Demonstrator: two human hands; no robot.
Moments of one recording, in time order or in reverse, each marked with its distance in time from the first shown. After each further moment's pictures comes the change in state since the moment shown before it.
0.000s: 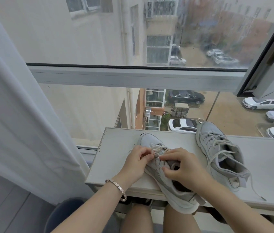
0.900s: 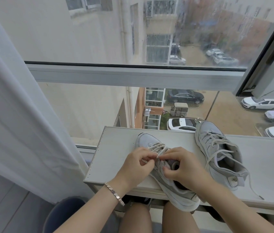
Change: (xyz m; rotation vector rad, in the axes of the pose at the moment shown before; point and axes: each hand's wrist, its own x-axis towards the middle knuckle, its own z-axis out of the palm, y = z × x) left_hand -0.019 0.008 -0.004 -0.005 -0.017 0.166; right_hand -0.002 0.000 -0.001 0.038 0.025 -0.055
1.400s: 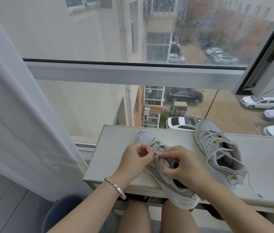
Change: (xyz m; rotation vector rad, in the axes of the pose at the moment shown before) left_hand 0.009 0.002 0.002 -0.189 0.098 -0.236; right_hand 0.000 0.004 0.002 -0.011 0.009 0.022
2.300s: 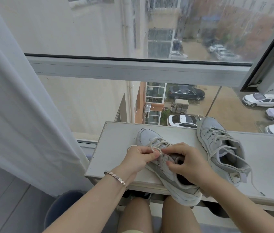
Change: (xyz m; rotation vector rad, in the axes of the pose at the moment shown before) left_hand -0.002 0.003 0.004 -0.211 -0.127 -0.234; right_hand -0.001 0.006 -0.003 0.168 -0.007 0.056
